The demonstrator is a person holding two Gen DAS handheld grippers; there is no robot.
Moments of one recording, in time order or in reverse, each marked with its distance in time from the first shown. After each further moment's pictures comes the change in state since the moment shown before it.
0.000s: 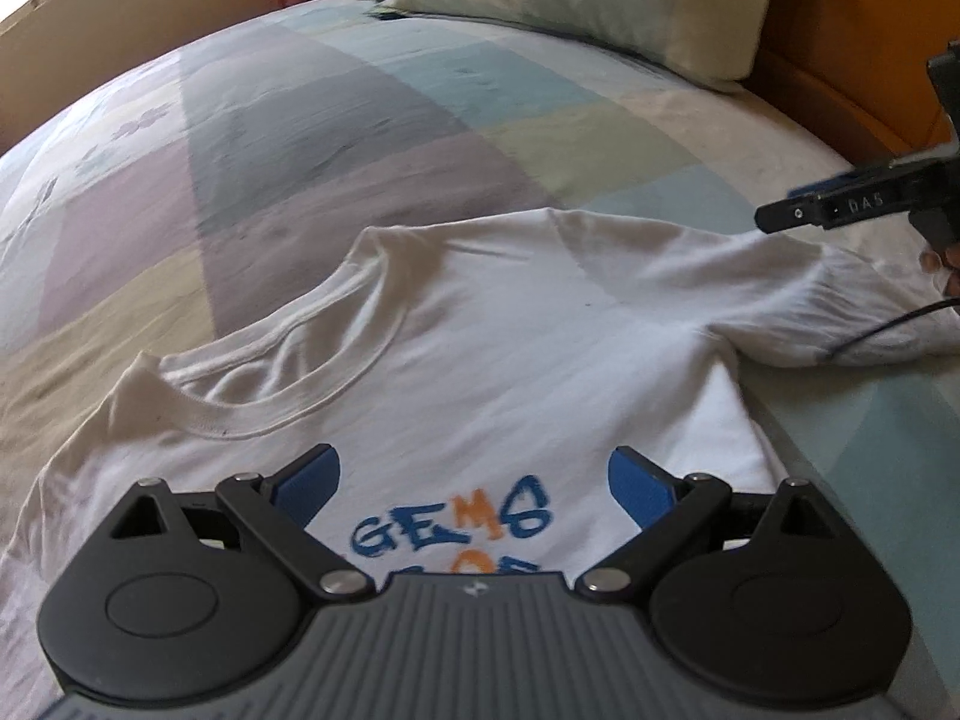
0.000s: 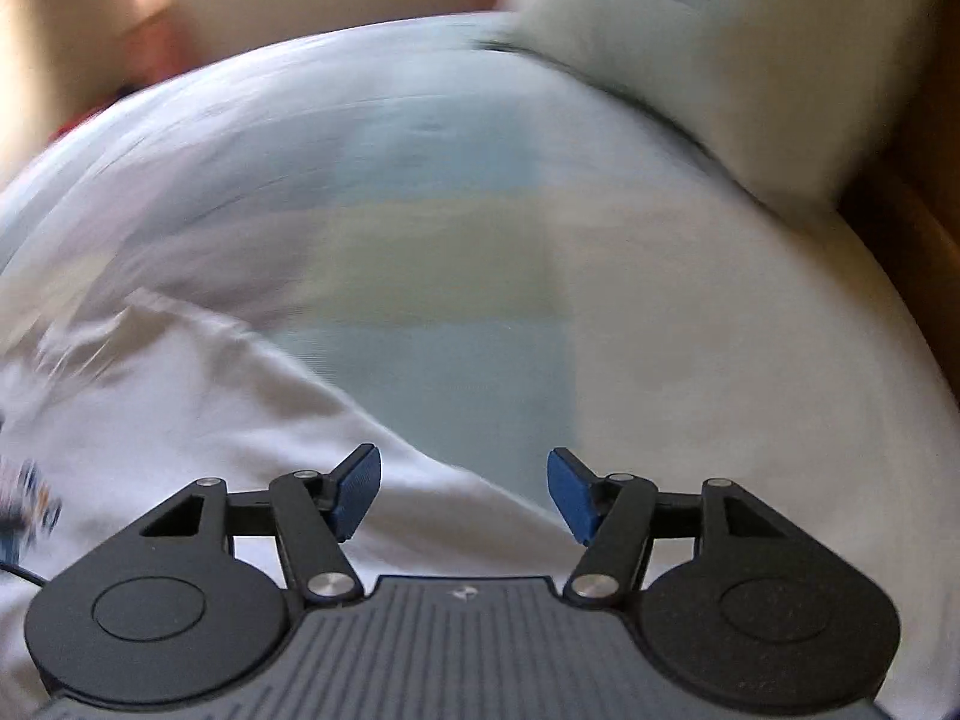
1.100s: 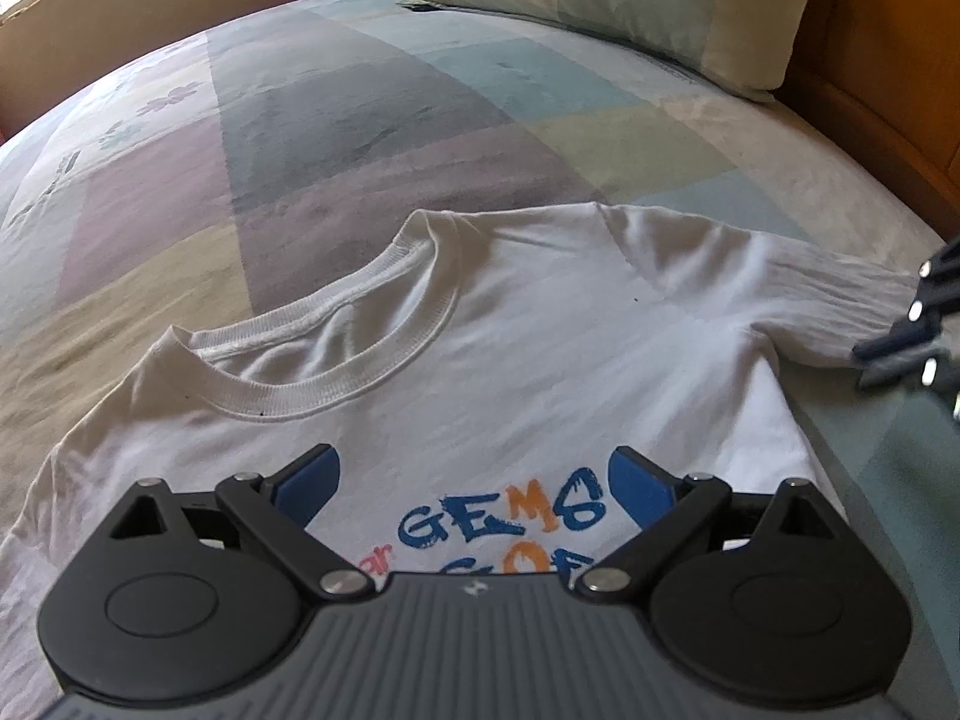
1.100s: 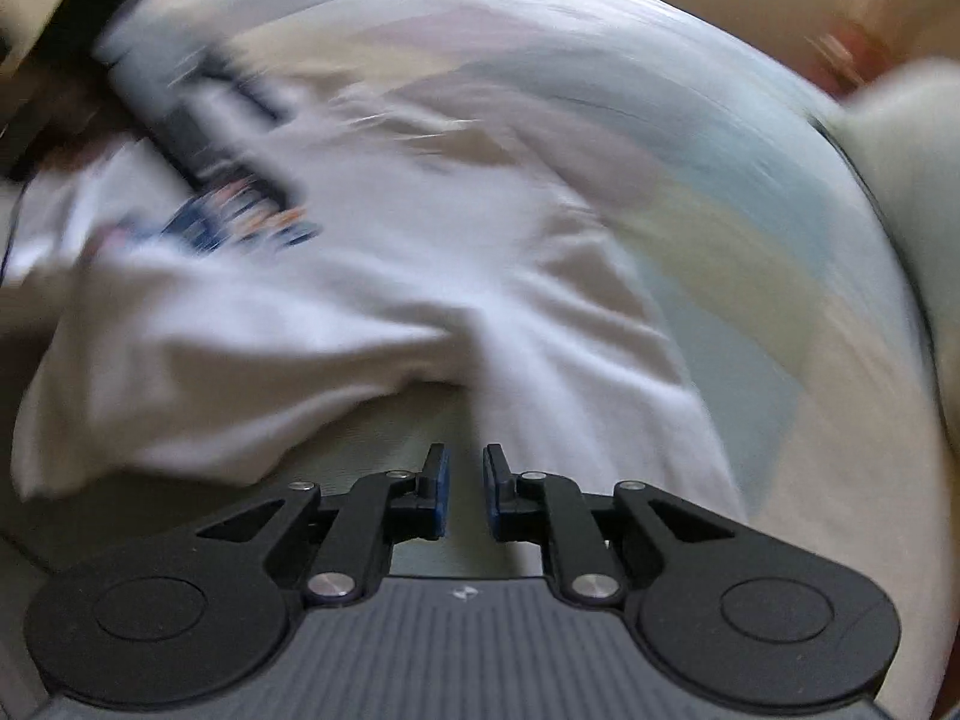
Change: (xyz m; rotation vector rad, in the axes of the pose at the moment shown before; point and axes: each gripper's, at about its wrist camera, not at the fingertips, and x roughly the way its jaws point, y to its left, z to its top) left arm 0.003 0.016 -0.006 -0.034 0.001 0.013; right arm -0.041 0.096 -0.059 -0.648 0.096 0.228
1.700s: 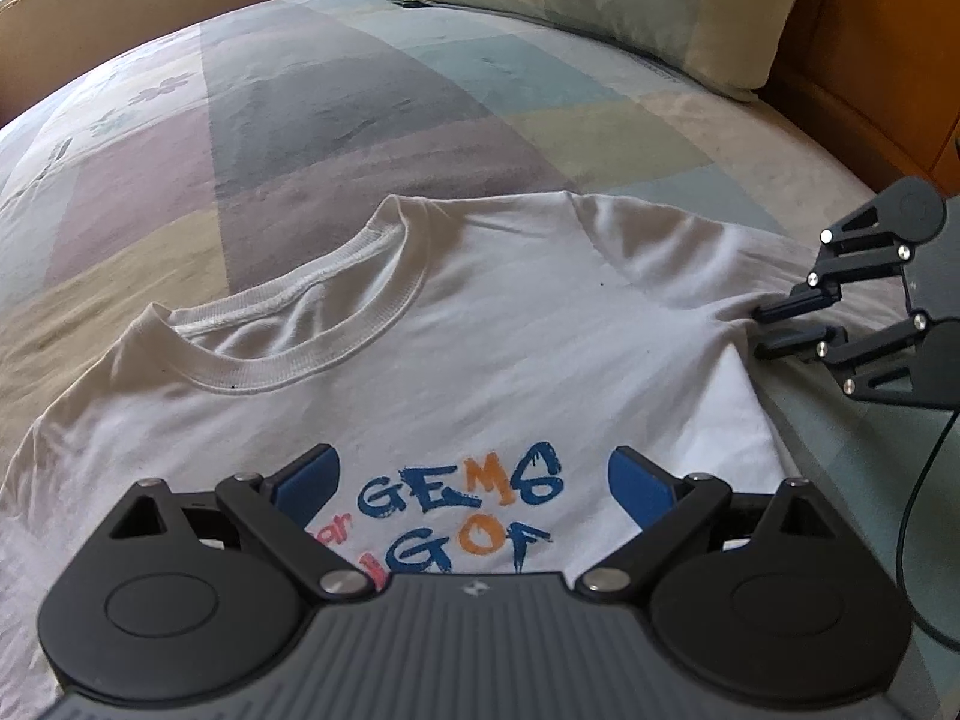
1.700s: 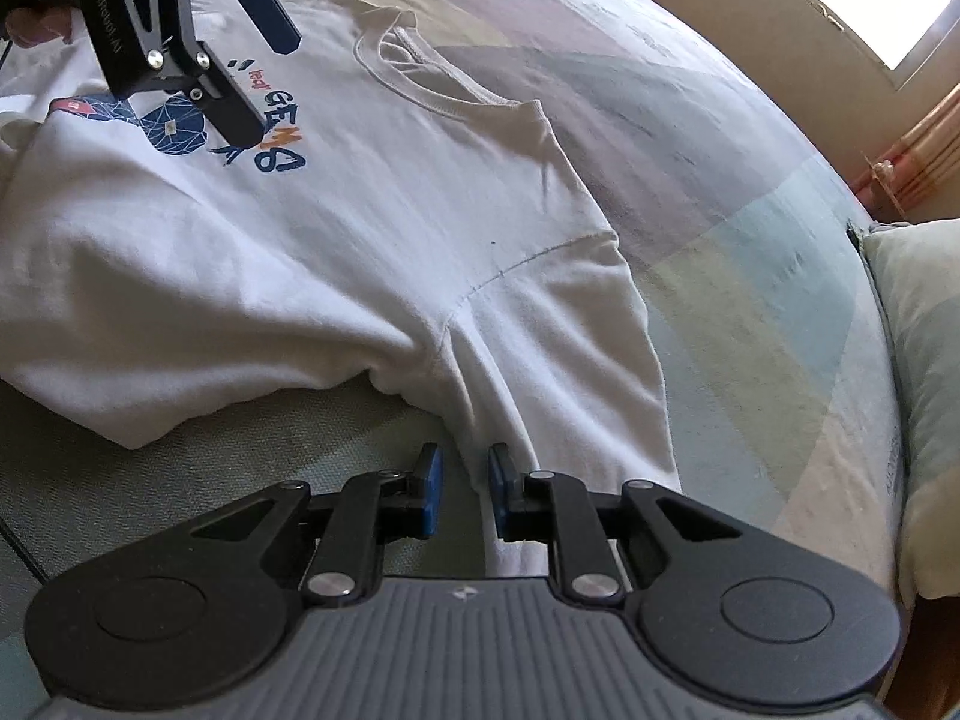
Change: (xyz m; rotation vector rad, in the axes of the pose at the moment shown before) left arm -0.004 -0.010 -0.008 -0.021 0.007 -0.022; right arm 0.039 -0.012 0.006 -0.199 0.034 -0.093
